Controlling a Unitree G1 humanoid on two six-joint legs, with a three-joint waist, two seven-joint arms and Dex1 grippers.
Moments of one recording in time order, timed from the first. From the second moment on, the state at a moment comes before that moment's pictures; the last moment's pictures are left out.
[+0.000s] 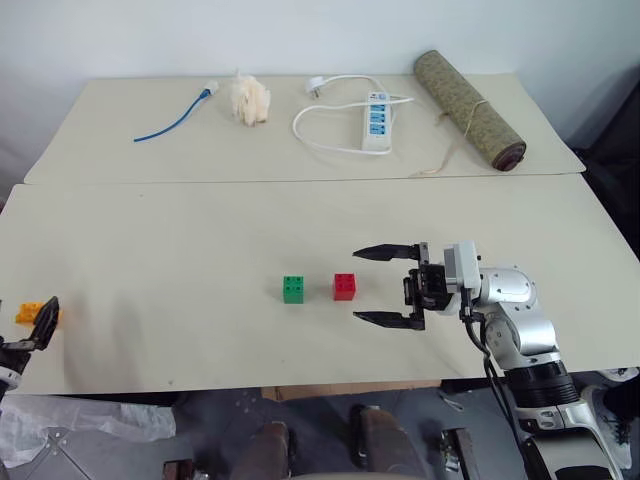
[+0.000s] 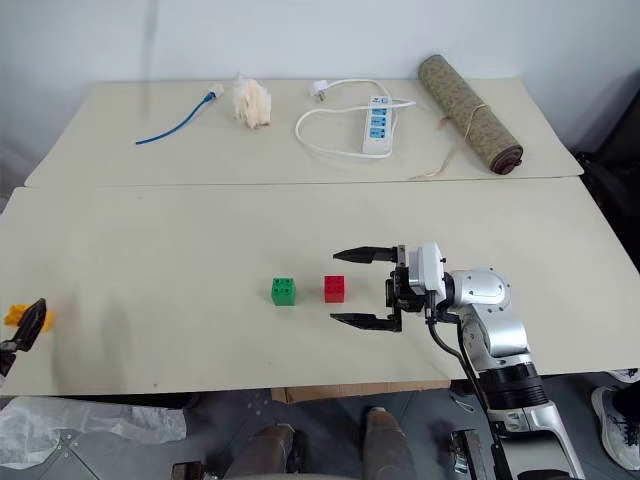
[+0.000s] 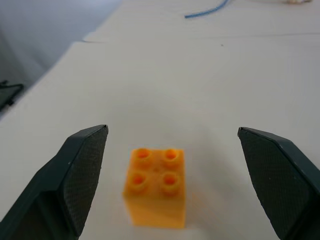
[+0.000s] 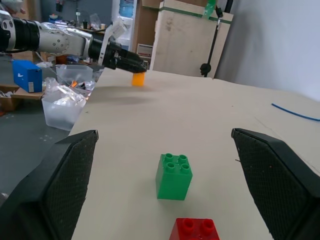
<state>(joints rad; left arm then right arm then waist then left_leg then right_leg) 0.17 0.62 0.76 0.25 -0.51 0.00 -0.54 -0.39 -0.46 0.07 0.00 0.51 -0.08 1.36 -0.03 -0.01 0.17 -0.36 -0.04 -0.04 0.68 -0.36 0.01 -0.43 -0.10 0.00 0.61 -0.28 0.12</state>
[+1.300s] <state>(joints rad) -0.57 0.74 -0.01 0.63 -0.29 -0.26 -1.50 -0.24 -0.59 -0.06 -0.06 0.46 -0.10 1.21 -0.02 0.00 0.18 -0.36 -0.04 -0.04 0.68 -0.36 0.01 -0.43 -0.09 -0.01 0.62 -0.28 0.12</state>
